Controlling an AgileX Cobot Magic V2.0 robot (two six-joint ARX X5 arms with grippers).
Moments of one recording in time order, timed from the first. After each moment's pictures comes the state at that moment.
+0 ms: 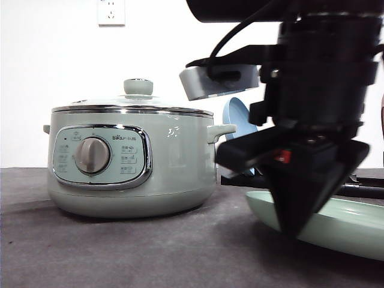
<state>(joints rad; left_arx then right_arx) -0.28 0.86 1.11 -0.75 0.52 -0.02 1.07 1.47 0.85 -0.68 0.28 0.36</state>
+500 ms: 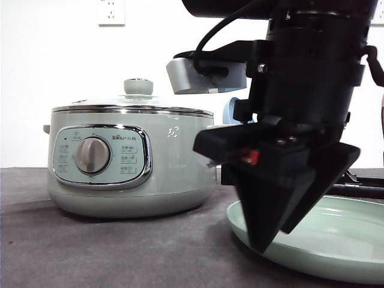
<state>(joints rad) -0.28 0.86 1.11 -0.75 0.52 -0.02 1.07 1.45 0.86 -0.68 0.20 0.35</state>
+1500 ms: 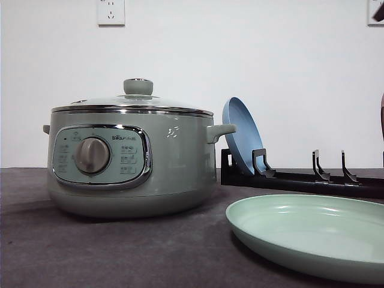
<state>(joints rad) -0.28 0.86 1.11 -0.77 0.52 -0.02 0.27 0.89 1.09 -0.86 -0.33 0.08</state>
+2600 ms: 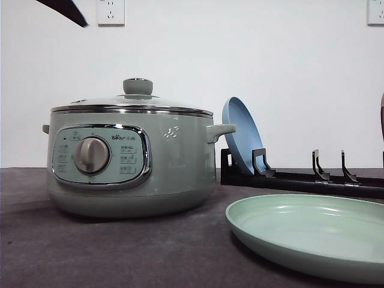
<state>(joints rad) -0.39 1.47 1.69 -1.01 0.24 -0.01 0.26 0.52 0.89 -0.84 -0.40 0.14</state>
